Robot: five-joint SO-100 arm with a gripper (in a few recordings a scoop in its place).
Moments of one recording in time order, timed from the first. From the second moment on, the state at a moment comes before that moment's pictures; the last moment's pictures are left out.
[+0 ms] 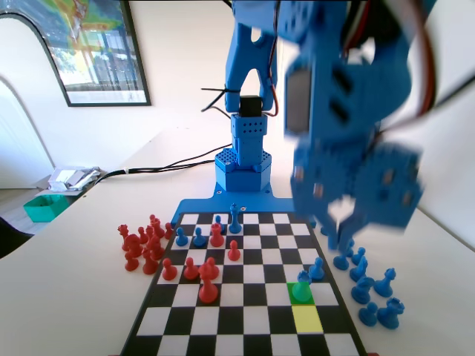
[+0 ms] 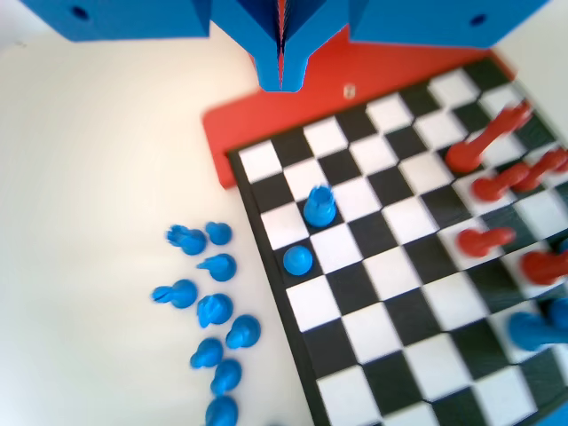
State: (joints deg) arm -12.8 76.9 82.7 68.9 -57.5
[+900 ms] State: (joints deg) arm -1.9 143.6 106.2 100.5 -97.8
